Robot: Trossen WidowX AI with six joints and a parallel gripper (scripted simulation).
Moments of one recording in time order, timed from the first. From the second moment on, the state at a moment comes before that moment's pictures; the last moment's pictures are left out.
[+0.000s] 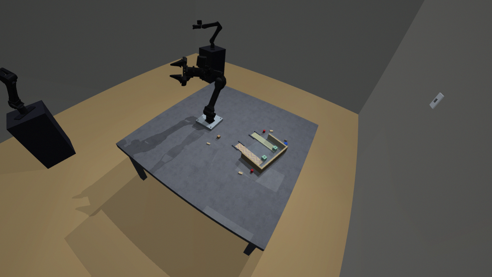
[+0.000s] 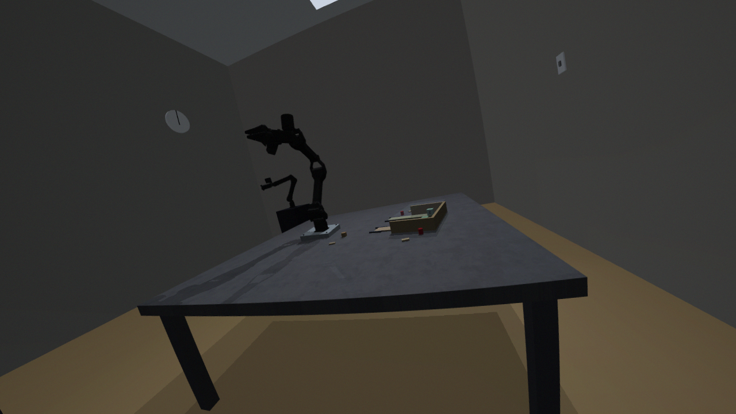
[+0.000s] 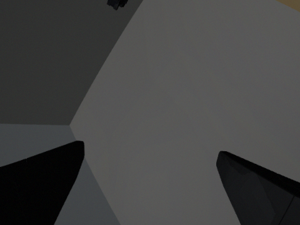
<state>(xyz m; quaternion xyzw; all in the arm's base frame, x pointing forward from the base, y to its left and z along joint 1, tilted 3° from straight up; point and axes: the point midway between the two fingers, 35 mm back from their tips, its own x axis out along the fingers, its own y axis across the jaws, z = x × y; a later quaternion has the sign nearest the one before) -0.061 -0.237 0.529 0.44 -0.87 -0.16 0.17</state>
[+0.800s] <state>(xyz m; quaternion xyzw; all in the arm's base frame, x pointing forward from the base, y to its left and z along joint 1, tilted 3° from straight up) 0.158 -0.246 0.422 0.57 -0.39 -0.44 0.57</state>
